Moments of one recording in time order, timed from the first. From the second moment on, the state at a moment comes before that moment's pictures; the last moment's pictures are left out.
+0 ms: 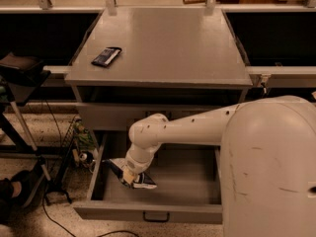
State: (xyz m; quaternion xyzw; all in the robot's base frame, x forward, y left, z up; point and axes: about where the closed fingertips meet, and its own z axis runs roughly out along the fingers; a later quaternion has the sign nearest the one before) arm 0.512 0.101 0.491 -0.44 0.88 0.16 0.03
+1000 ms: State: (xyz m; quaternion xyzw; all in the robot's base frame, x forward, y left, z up) arm 0.536 0.084 0.489 -0.36 0.91 0.17 0.04
